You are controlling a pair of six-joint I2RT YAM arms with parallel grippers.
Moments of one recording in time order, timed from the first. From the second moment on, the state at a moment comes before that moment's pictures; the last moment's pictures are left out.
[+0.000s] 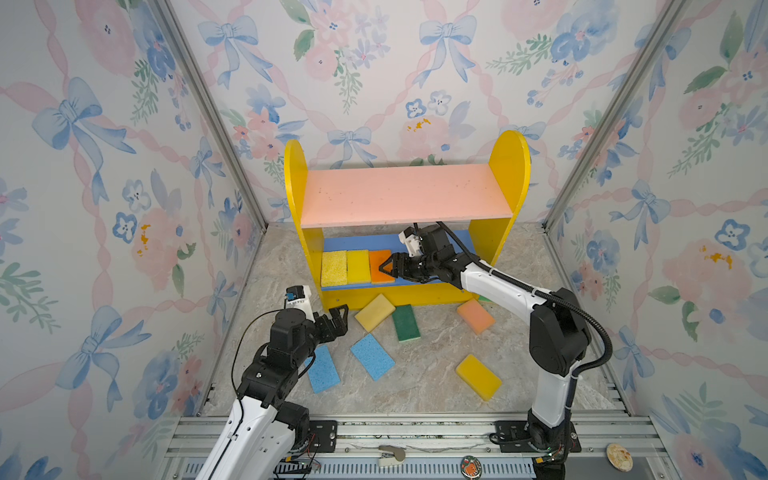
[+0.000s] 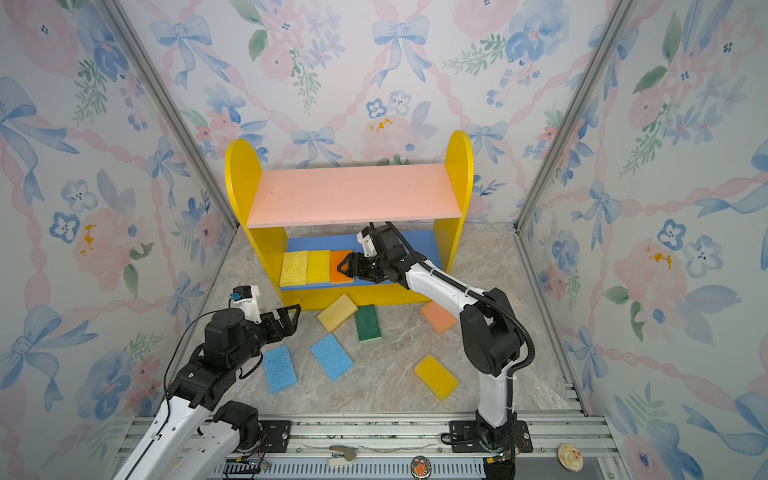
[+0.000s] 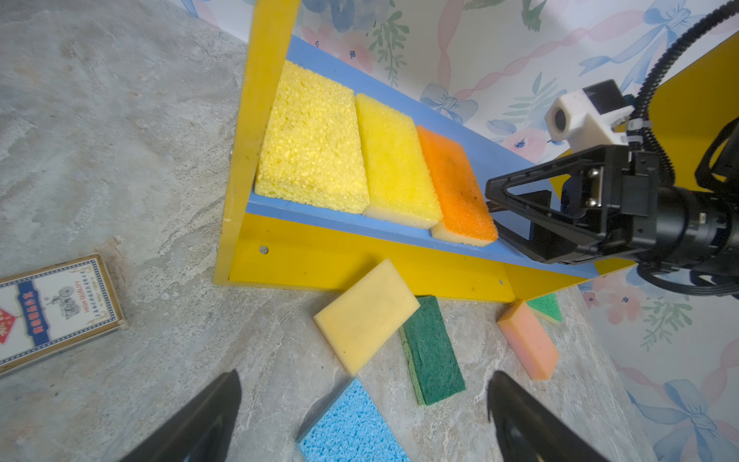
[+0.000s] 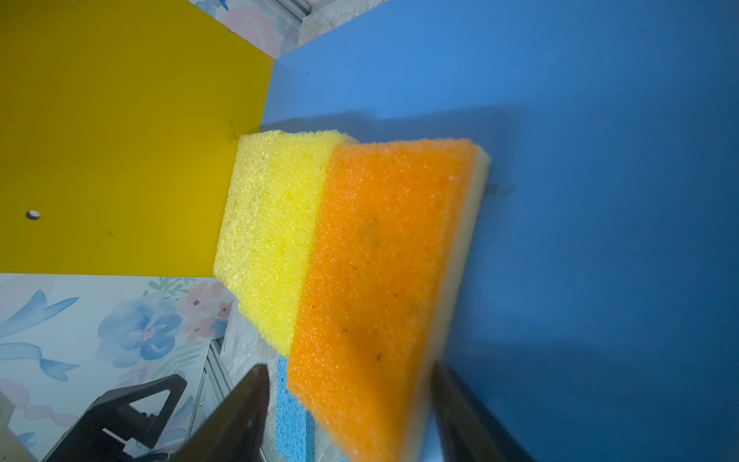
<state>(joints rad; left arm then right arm) -0.28 0.57 0.55 -0.45 0.03 -0.56 0.64 1.93 1.56 -0.28 -0.44 0.66</state>
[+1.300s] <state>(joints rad) -0.28 0.58 0.53 -0.42 0.23 -0.64 0.93 1.61 1.10 -0.53 0.07 0.57</state>
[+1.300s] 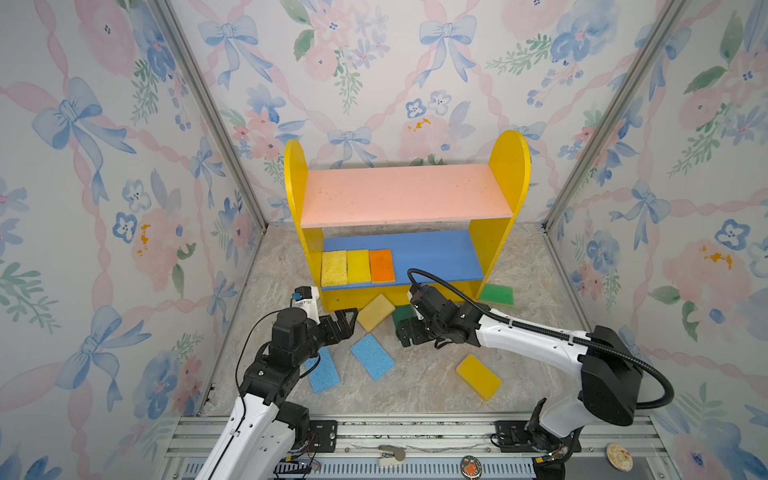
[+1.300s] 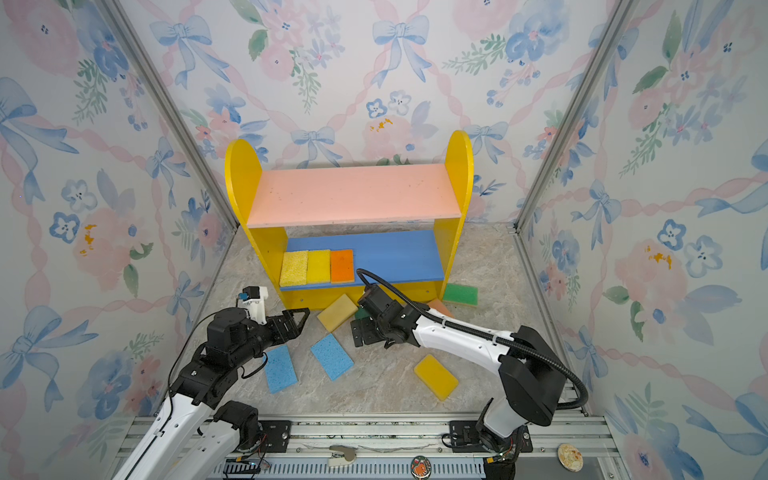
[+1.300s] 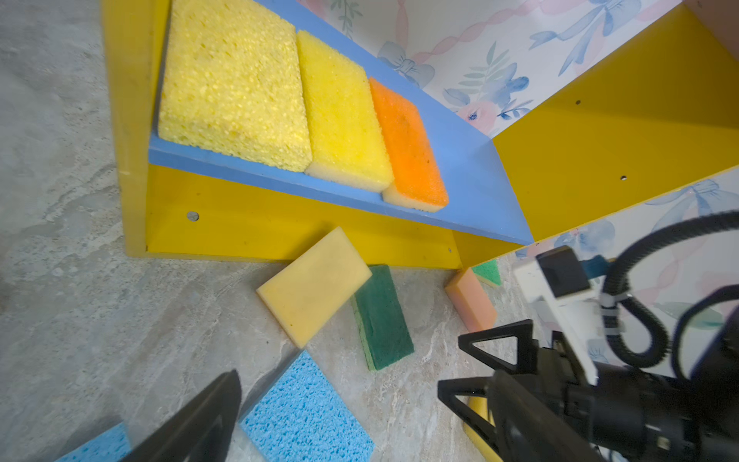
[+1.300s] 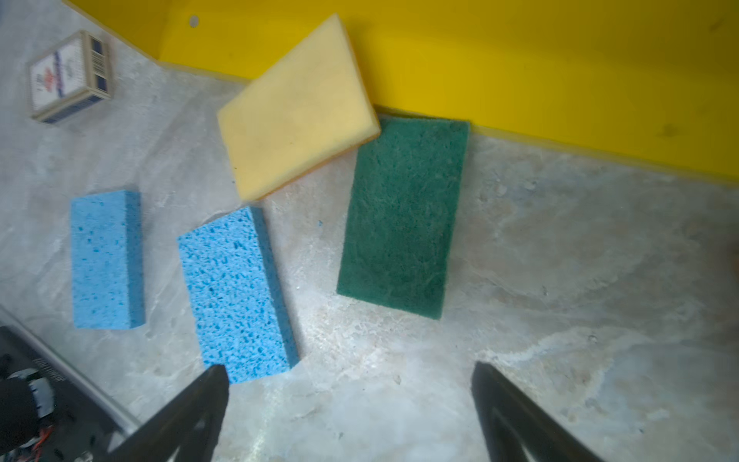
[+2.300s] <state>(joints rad) -0.28 0.57 0.50 -0.39 0.30 -0.67 0.93 1.94 1.26 -0.54 0.19 0.54</state>
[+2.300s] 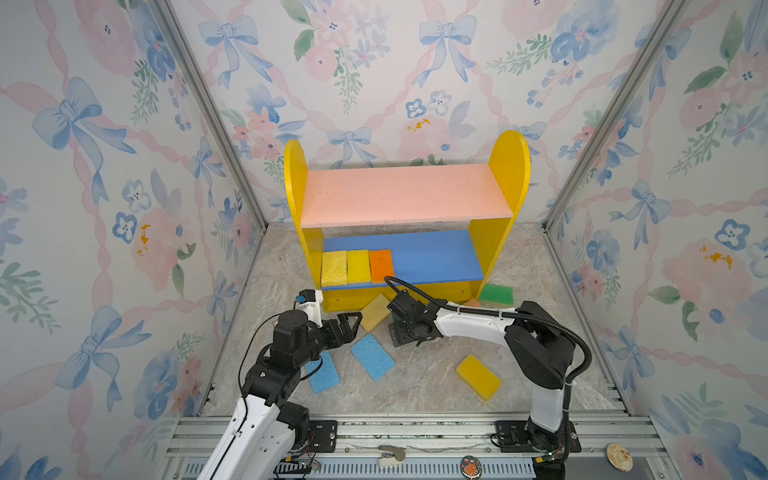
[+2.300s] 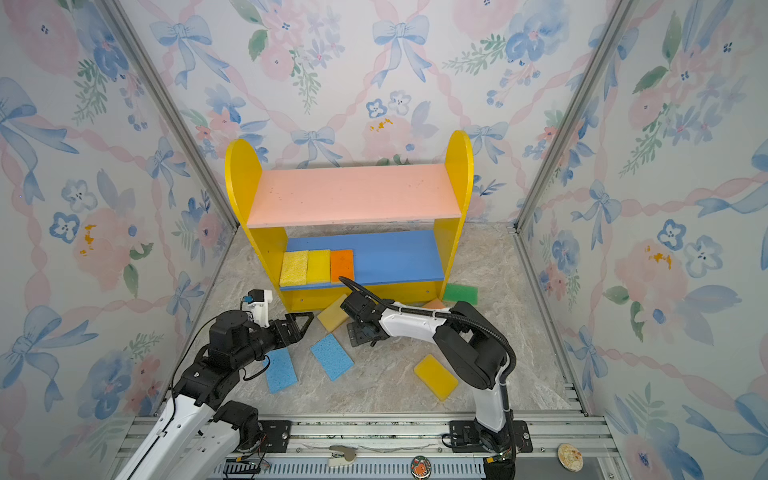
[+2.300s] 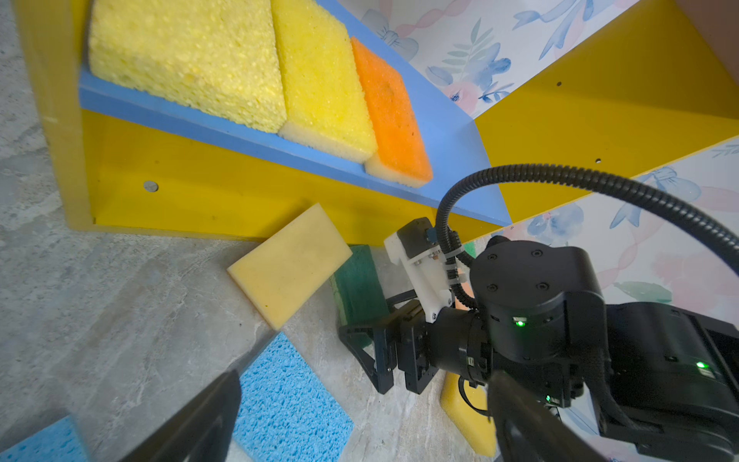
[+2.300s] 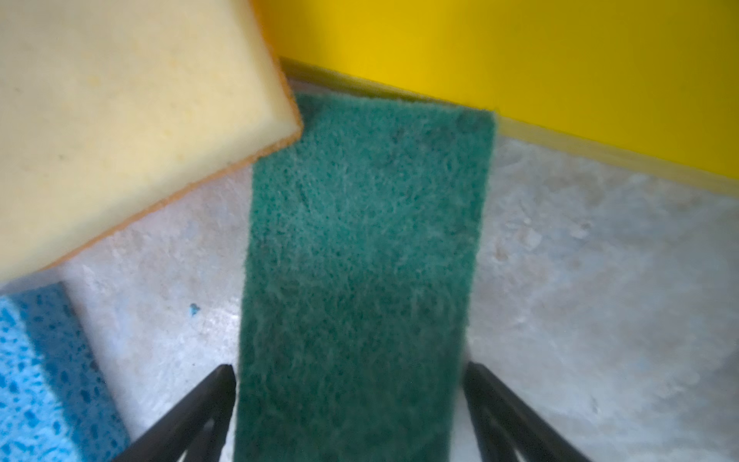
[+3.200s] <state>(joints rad) -0.57 0.58 0.32 -0.06 0.35 -0.97 1.05 1.39 0.98 -0.66 0.22 0.60</state>
